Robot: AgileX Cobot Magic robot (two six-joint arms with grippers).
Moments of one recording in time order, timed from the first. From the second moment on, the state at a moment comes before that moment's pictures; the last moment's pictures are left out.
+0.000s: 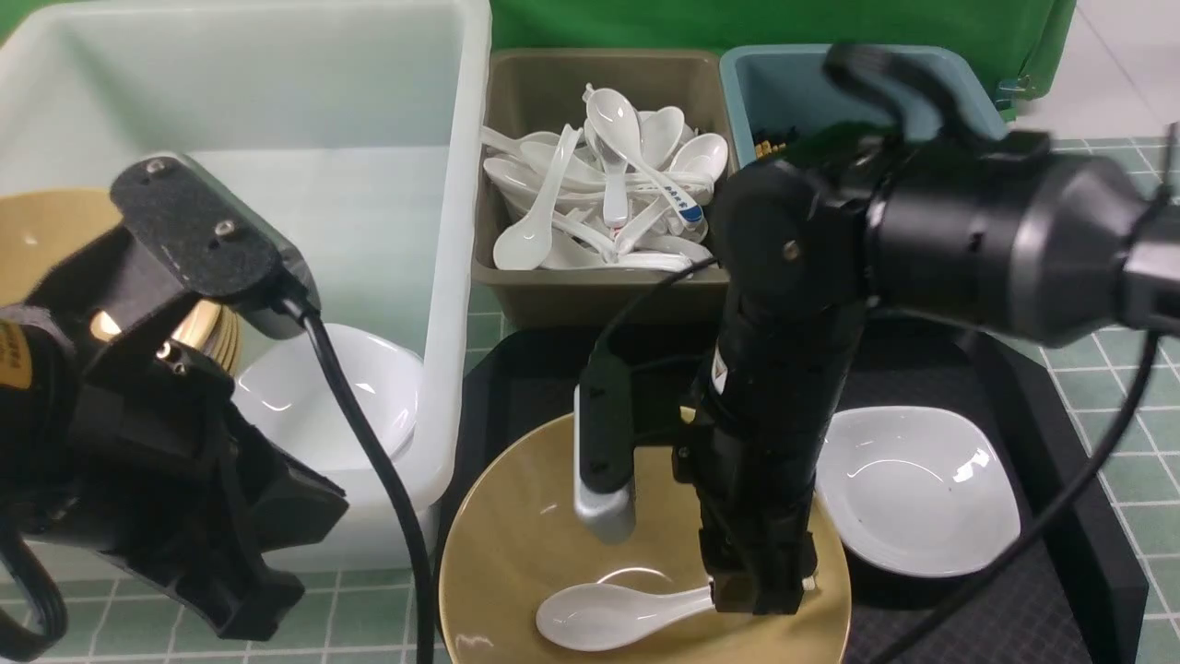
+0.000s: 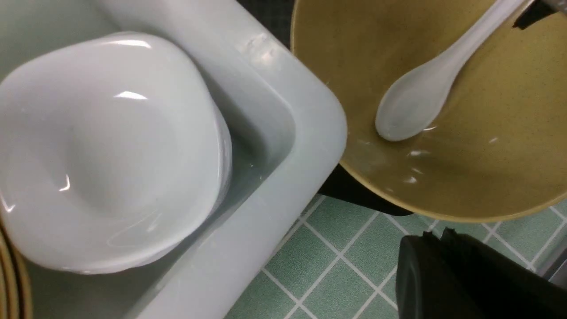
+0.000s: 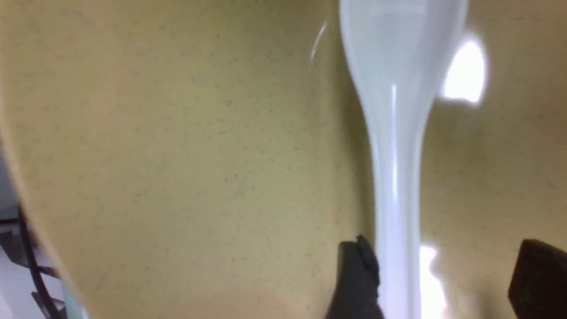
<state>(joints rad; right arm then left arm) 0.73 1.86 -1.41 0.13 1.22 -0.84 -0.44 0.99 -0.96 -0.24 1.12 0.42</state>
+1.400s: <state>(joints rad) 0.50 2.04 -1.90 -0.07 0.55 -0.24 -0.44 1.34 -1.31 0.06 0.95 0.06</state>
